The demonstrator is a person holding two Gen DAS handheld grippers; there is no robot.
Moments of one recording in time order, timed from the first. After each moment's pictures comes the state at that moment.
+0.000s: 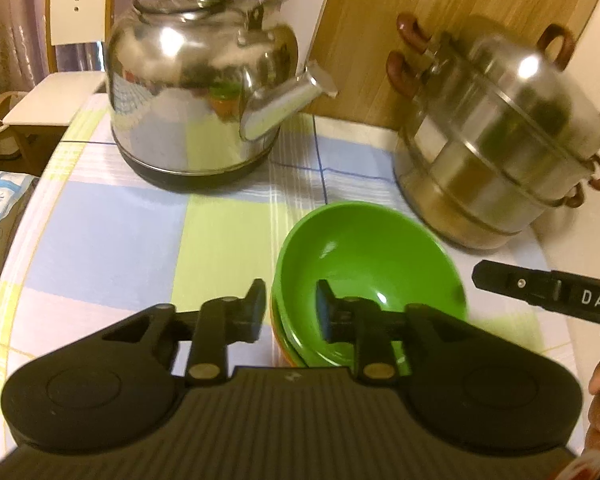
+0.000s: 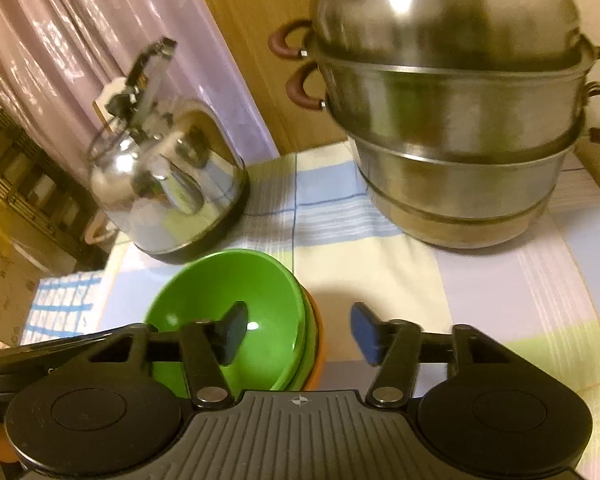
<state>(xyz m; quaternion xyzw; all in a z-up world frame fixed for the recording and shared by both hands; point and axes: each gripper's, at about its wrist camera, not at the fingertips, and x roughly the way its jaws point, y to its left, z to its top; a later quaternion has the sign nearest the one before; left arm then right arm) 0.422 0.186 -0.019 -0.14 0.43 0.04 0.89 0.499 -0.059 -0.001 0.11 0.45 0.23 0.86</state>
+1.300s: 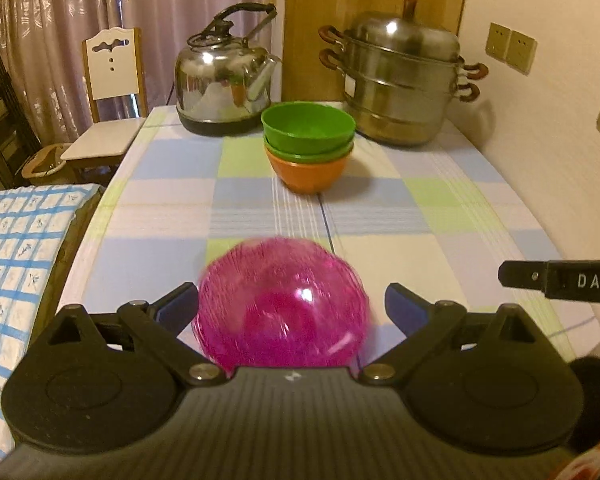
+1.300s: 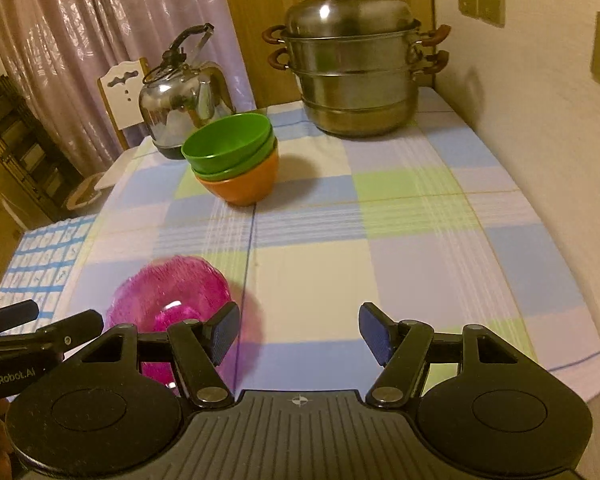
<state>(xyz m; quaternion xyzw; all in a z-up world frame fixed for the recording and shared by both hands) 0.087 0.059 0.014 -0.05 0.37 0.07 0.92 0.170 -0.160 0.025 0.05 0.42 0.18 0.89</state>
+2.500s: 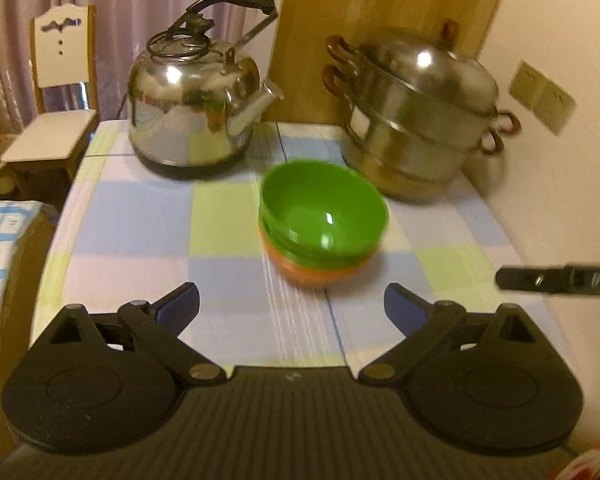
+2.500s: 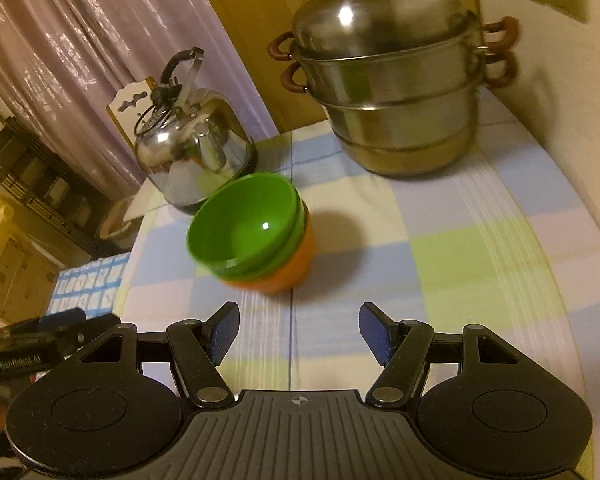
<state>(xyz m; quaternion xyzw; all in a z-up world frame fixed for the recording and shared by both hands) 0.294 0.168 0.035 -0.11 0.40 -0.01 0.91 0.368 -0.119 0.038 0.13 0.46 0.22 0.85</state>
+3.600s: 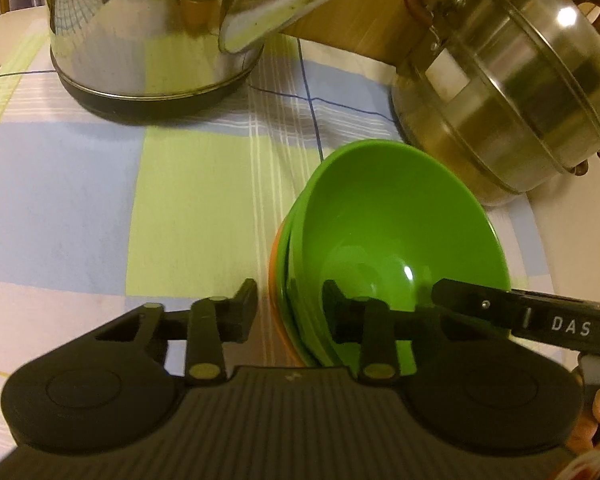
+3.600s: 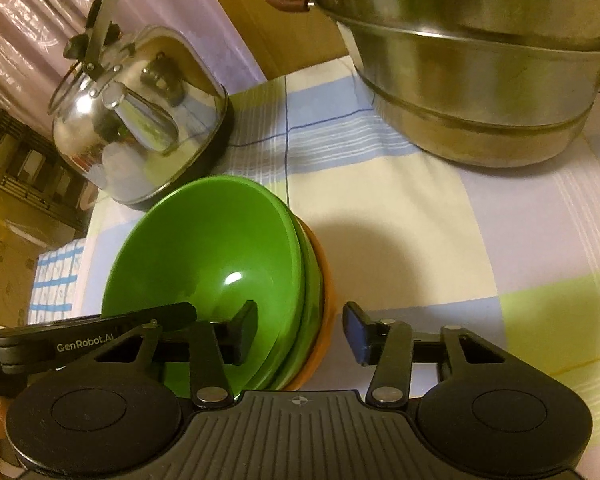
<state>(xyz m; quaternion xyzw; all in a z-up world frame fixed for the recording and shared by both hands) 0.472 0.201 -0.087 -0.18 0.52 -0.04 0.83 0.521 -0.031 -0.066 0.12 0.54 0.22 0.80</state>
